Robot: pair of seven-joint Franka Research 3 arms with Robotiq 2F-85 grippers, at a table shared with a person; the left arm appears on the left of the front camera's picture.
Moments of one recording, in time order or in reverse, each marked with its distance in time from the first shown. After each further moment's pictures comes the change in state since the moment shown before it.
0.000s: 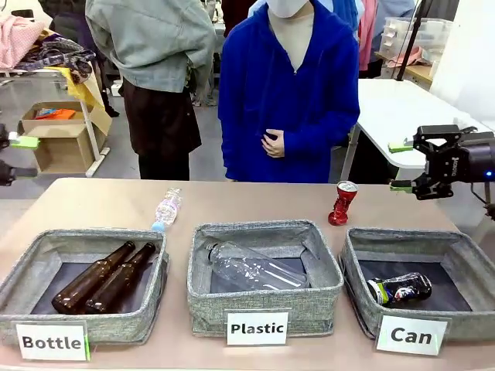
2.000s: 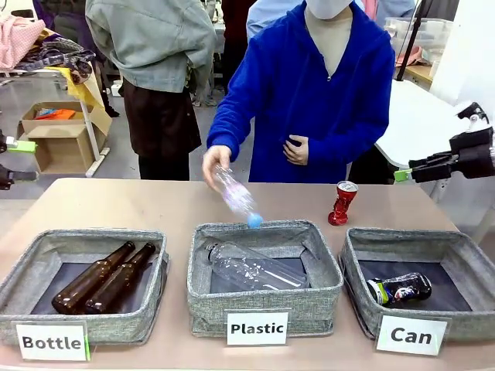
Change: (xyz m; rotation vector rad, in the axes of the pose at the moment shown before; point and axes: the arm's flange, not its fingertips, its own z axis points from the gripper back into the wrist) left arm -0.003 0.003 0.000 -0.005 0.001 -0.010; right arm 0.059 -0.030 0.014 -0.431 -0.060 1.127
